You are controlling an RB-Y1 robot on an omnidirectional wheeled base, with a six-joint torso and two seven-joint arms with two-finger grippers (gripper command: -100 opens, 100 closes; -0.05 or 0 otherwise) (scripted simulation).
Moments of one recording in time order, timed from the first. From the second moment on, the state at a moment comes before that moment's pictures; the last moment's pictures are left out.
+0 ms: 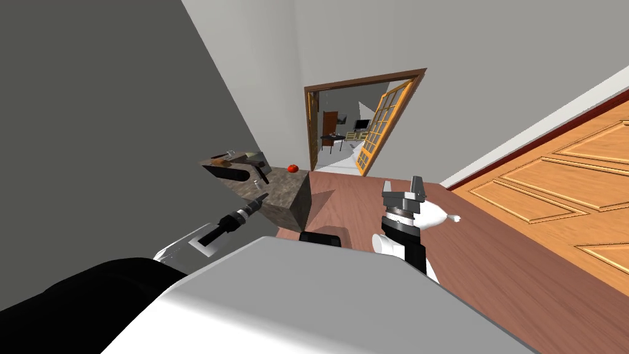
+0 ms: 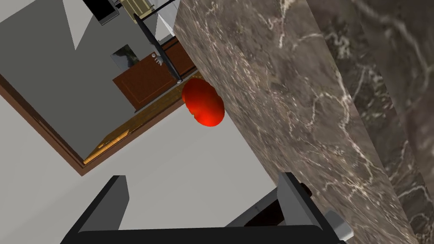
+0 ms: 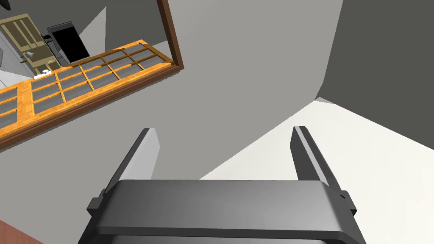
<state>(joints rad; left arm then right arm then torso) 0.69 0.96 0.07 -1.80 0.00 -0.31 0.31 0.54 0.02 -0.07 -2.23 -0.04 -0.51 -0.16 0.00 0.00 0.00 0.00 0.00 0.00</state>
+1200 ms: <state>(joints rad) 0.79 1.25 0.01 -1.61 0.07 -0.26 0.37 0.54 0.02 -0.07 -2.23 -0.04 -0.51 -0.16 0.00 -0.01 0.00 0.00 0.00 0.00</state>
